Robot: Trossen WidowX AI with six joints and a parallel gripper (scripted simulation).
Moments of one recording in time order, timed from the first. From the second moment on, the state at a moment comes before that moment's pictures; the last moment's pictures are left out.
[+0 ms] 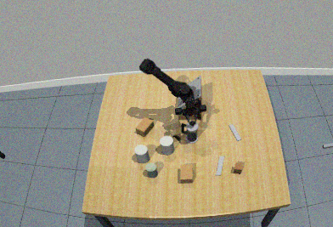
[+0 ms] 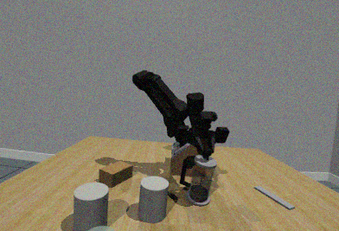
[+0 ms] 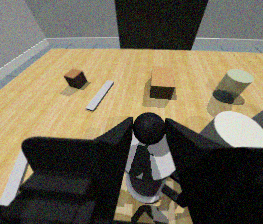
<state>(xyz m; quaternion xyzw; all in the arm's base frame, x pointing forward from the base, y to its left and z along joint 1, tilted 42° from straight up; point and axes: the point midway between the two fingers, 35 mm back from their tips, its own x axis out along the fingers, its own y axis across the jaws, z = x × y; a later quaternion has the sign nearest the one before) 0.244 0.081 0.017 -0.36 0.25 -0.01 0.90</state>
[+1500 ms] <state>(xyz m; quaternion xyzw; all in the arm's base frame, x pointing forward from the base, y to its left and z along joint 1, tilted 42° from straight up) 0.225 0.115 0.053 -0.37 0.27 -0.01 0.89</state>
